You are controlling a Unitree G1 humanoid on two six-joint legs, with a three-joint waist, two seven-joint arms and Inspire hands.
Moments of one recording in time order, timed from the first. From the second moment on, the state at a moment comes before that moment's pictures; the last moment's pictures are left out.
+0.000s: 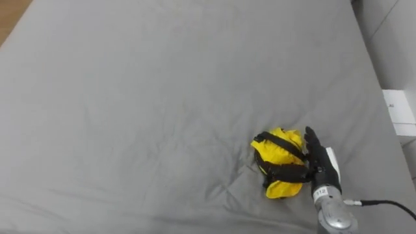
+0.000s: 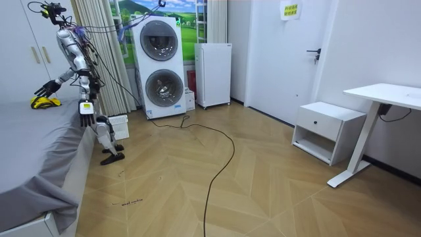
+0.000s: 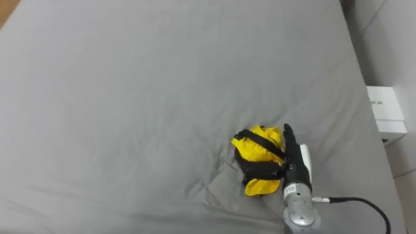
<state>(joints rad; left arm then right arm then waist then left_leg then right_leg) 0.19 0.18 0.05 1.12 -0.32 -0.05 0.03 -0.07 -0.22 0.11 0.71 0.12 -0.09 -0.23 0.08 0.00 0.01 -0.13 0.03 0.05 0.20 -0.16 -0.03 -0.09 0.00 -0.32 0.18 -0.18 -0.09</state>
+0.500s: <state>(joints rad) 0.20 0.21 0.01 1.13 -0.31 0.02 0.03 -0.29 -0.30 0.07 0.97 0.16 -0.07 -0.28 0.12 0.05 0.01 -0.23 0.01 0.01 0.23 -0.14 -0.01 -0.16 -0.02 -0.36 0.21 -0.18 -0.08</state>
